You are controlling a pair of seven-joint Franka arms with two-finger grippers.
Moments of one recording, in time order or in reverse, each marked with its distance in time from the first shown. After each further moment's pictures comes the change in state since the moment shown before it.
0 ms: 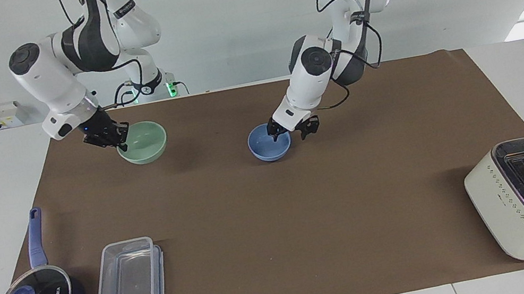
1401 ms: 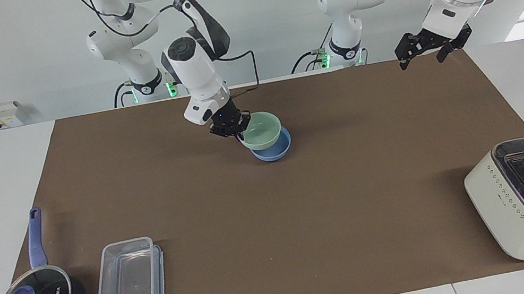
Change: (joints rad) left arm 0.449 -0.209 0.016 0.397 0.265 -0.731 0.303; right arm 0.577 0.249 0.014 0.023 0.101 0.442 0.411
